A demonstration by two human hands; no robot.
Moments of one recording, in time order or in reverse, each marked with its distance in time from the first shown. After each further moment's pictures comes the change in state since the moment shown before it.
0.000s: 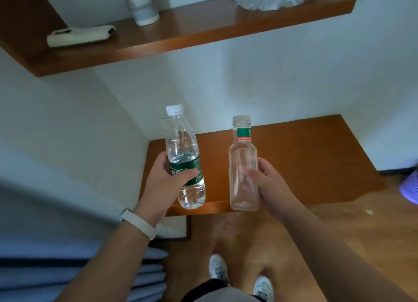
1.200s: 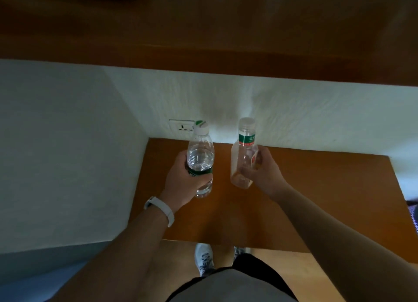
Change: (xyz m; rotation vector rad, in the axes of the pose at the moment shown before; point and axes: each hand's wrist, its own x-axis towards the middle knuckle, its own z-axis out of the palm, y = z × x) left_hand 0.233 -0.114 -0.022 0.078 -0.065 -0.097; right_hand 0.255 -0.010 0.054 -0.626 0.071 -0.010
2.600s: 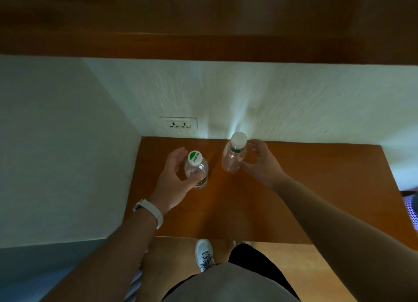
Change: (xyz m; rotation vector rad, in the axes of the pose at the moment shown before) left_hand -0.013 -0.014 -0.003 0.061 -0.075 0.067; right_hand 0.003 0.020 -0.022 -0.145 0.016 0.017
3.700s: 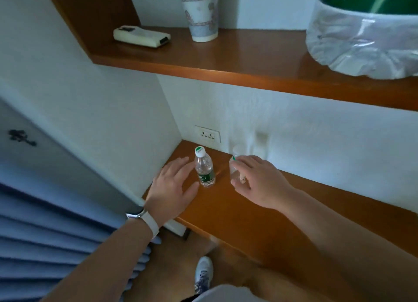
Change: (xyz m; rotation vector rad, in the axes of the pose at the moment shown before) left_hand -0.154 0.113 0.069 0.907 0.447 0.077; right_hand -0.072 -0.027 -0.092 -0.762 -0.236 -0.955
